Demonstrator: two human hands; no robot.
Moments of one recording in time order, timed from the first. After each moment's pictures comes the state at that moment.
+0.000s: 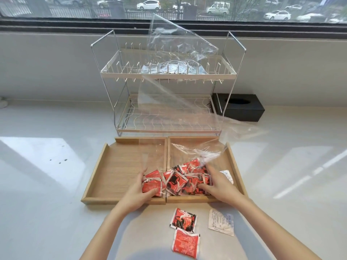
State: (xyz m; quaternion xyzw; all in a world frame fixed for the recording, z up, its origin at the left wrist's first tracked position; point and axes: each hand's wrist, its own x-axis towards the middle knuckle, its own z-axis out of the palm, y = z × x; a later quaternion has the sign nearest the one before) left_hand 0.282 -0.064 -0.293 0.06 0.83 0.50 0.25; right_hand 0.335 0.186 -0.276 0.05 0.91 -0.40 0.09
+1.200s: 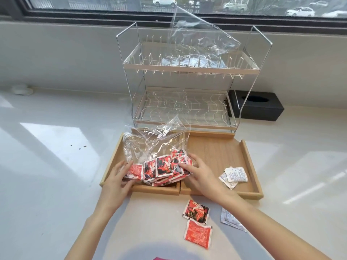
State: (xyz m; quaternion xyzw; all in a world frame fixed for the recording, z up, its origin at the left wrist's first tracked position) left_hand 0.295 -0.144 -0.297 0.06 0.92 0.38 0.01; right_hand 0.317 0.123 -0.295 -0.09 0.94 -0.32 0.05
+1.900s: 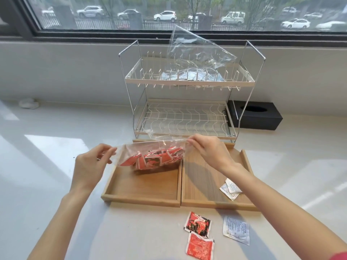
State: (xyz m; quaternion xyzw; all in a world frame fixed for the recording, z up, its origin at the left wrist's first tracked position) left_hand 0.246 -0.163 -0.216 0.05 0.90 0.40 -0.16; right_hand 0.260 0.141 -0.216 -0.10 0.94 -0.28 -0.15
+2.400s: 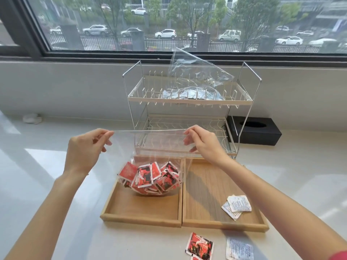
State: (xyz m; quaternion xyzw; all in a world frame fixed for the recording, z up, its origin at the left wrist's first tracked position) left_hand 0.209 -0.160 -0.147 0.10 0.89 0.39 -0.22; right_hand 0.226 0.131 -0.171 -0.05 0.84 -0.52 -0.11
